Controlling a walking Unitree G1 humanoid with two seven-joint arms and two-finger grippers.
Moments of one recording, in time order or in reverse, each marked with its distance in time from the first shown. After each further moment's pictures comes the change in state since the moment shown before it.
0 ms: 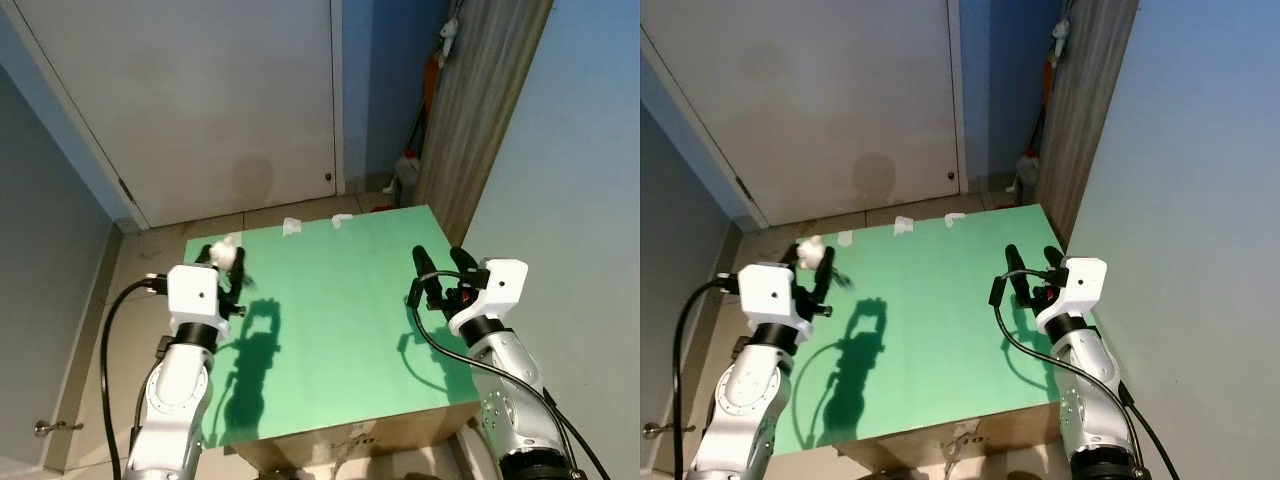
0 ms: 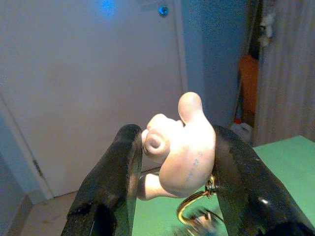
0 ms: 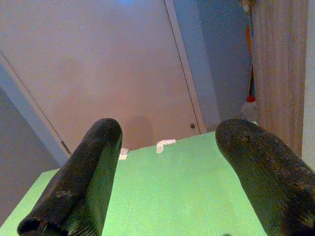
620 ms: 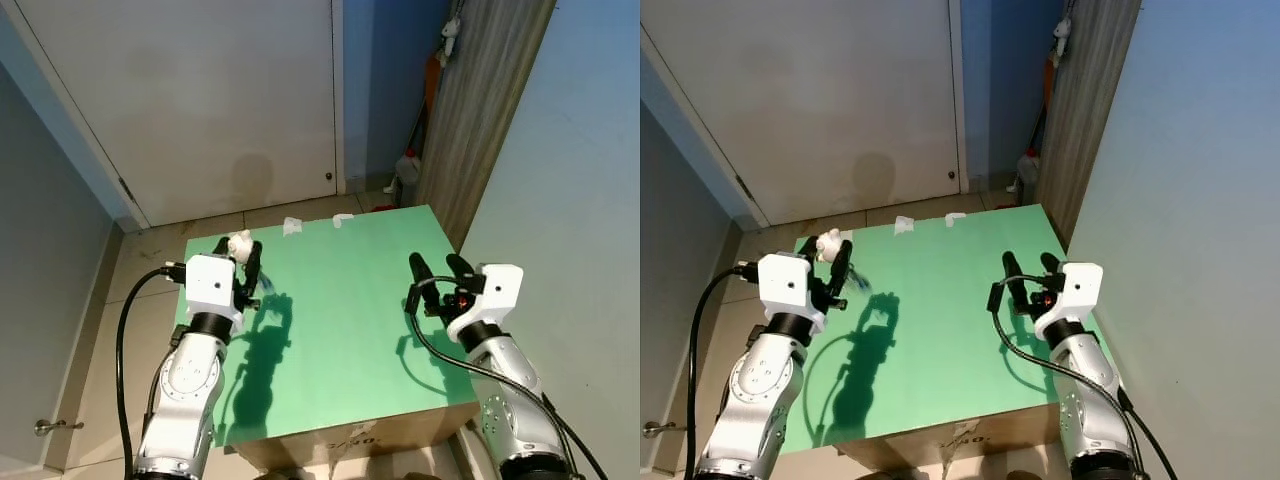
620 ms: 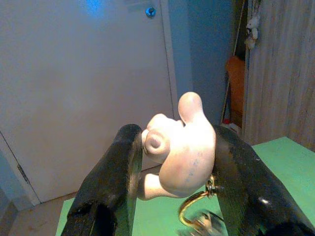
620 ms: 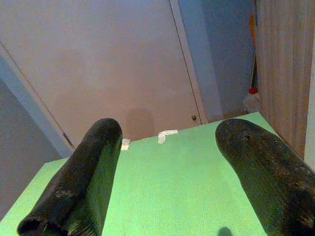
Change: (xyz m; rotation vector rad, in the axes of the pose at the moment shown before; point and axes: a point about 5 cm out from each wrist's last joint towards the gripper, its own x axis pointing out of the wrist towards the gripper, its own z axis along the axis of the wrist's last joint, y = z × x) left arm 0.010 -0.010 0.006 -0.011 -0.002 -0.040; right arm -0.004 0.001 -0.006 0.003 0.030 0.009
